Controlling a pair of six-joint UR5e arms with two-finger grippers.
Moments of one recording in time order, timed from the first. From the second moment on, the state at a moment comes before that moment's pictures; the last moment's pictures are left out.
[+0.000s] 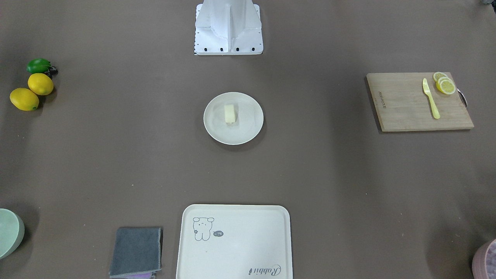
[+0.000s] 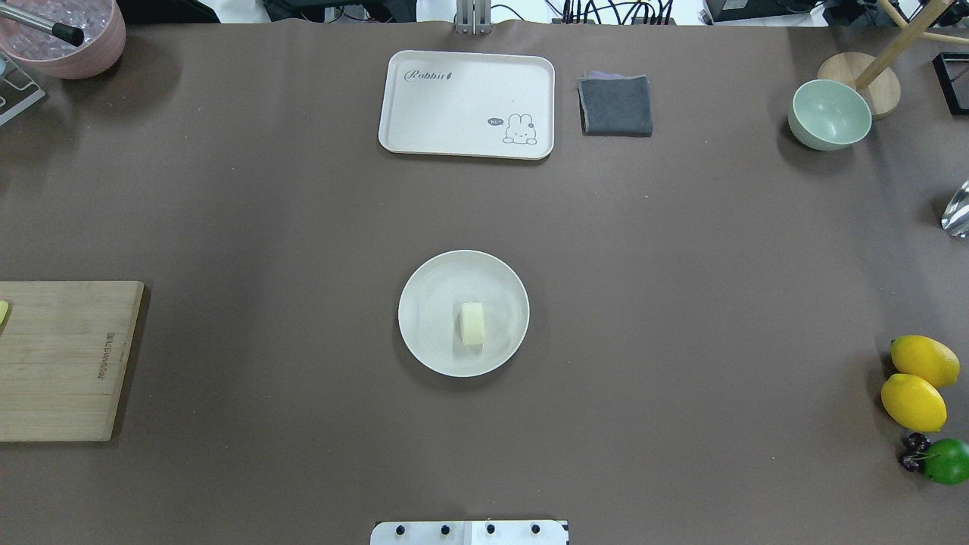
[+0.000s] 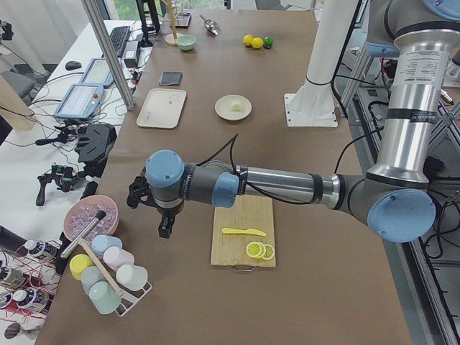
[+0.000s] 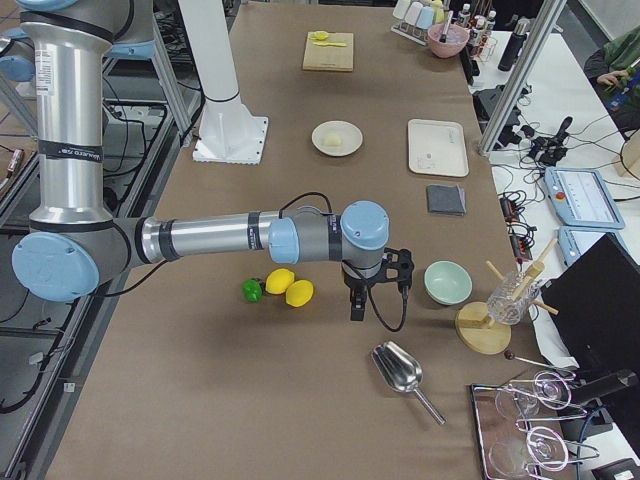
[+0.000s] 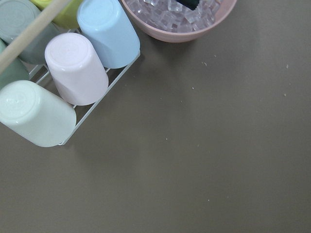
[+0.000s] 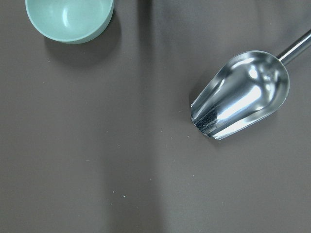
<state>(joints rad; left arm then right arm) -1.63 -1.65 -1.57 -1.69 -2.47 0.03 1.55 -1.63 1.76 -1.59 2.40 0.14</state>
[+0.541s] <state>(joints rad) -1.64 -1.63 -1.58 -1.70 -2.46 0.02 1.56 -1.62 1.76 -1.59 2.41 0.14</state>
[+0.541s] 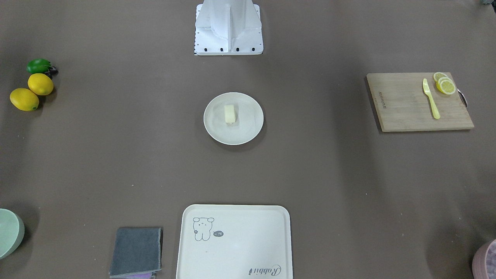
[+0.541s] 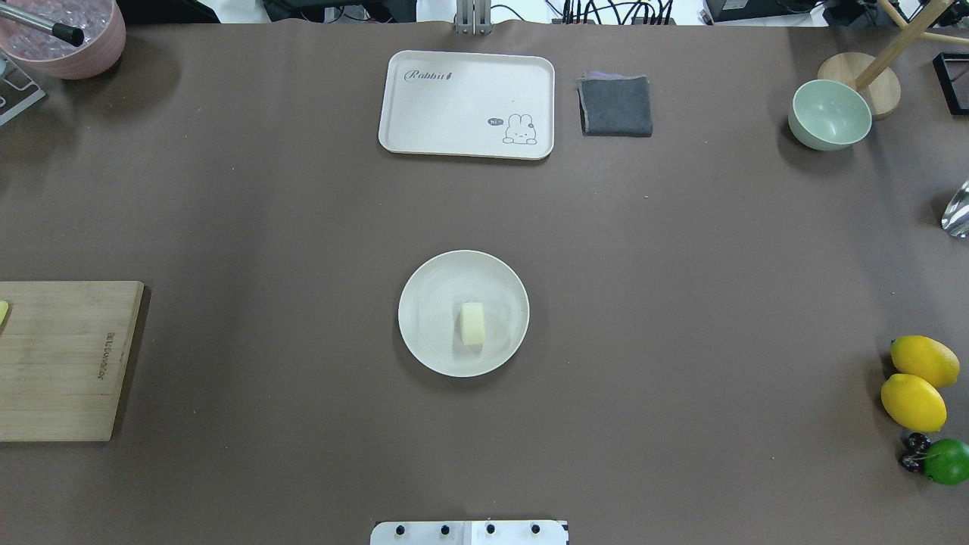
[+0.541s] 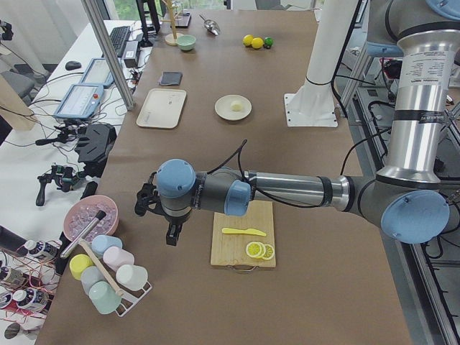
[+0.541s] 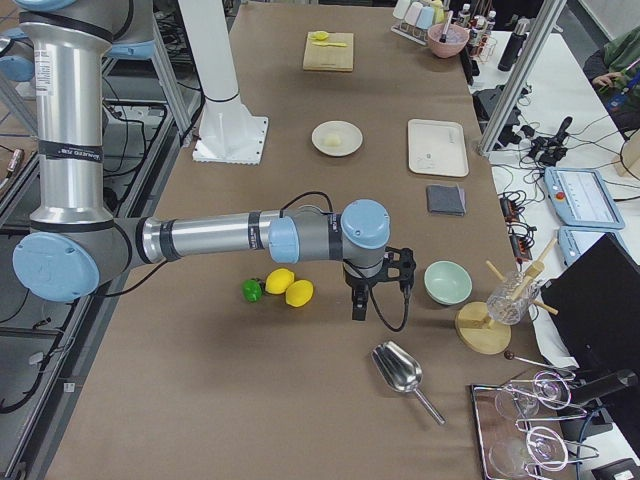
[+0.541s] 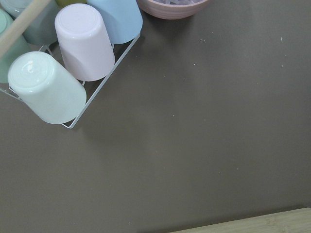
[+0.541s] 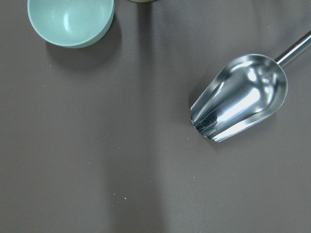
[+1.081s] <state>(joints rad) -1.64 -1.63 -1.58 -1.70 -2.45 0.02 1.56 -1.63 1.76 -1.59 2.40 0.14</state>
